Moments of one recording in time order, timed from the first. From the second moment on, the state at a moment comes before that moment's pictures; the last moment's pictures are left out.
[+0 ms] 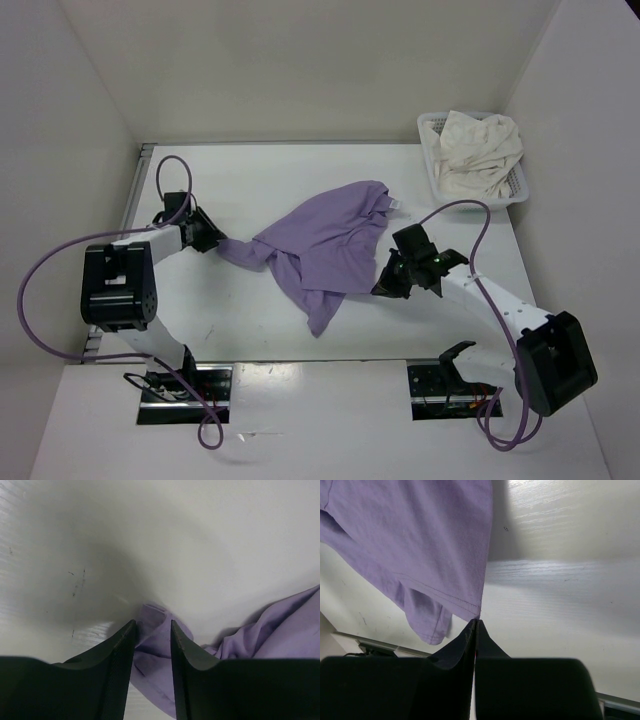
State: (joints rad) left arm 0.10 1.68 0.88 -0.11 0.17 -0.68; right arm 0.46 1.17 0.68 -0.55 -0.15 0.94
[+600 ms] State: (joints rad) left arm 0.08 1.67 0.89 -0.14 0.11 -0.66; right arm 0.45 1.19 0.69 -0.54 -0.15 0.92
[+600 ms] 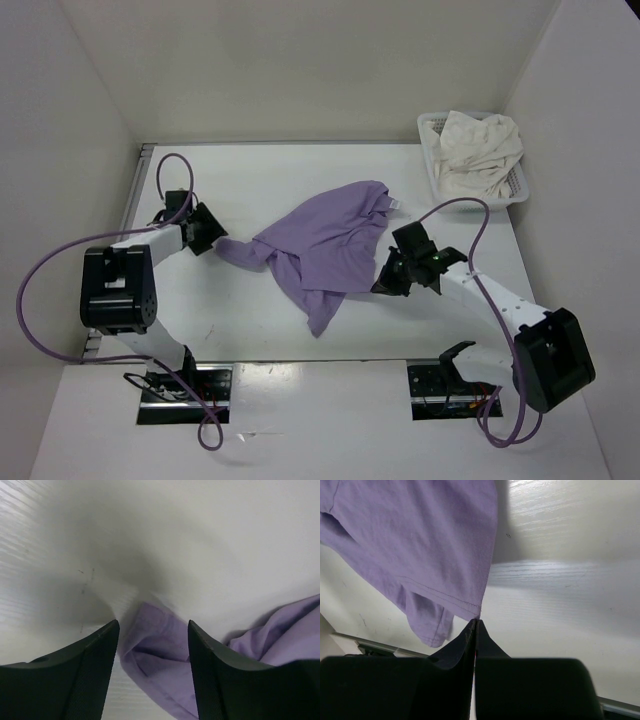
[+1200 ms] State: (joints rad) left arm 0.08 1.70 0.92 -0.16 0.09 -0.65; right arm 0.45 1.24 0.71 -0.52 -0.15 0.89
